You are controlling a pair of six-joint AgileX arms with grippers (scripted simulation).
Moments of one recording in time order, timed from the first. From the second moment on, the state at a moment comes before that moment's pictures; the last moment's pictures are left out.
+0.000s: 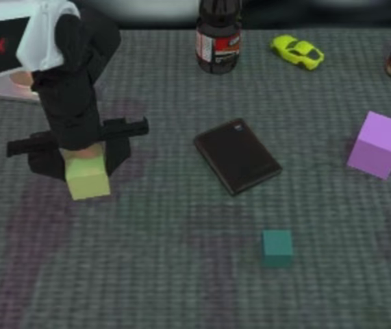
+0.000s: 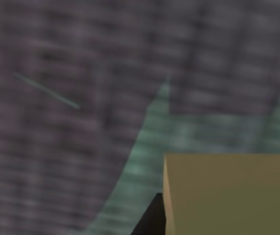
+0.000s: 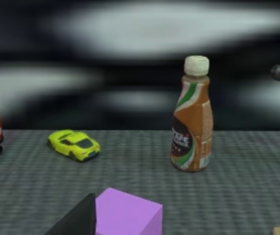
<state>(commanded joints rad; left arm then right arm) -0.35 1.99 1.48 -1.04 -0.01 -0.54 0.00 0.00 0.00 0.00 0.00 0.00</state>
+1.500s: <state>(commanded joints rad) -0.87 2.18 1.70 -1.07 -0.01 -0.86 0.00 0.00 0.00 0.00 0.00 0.00</state>
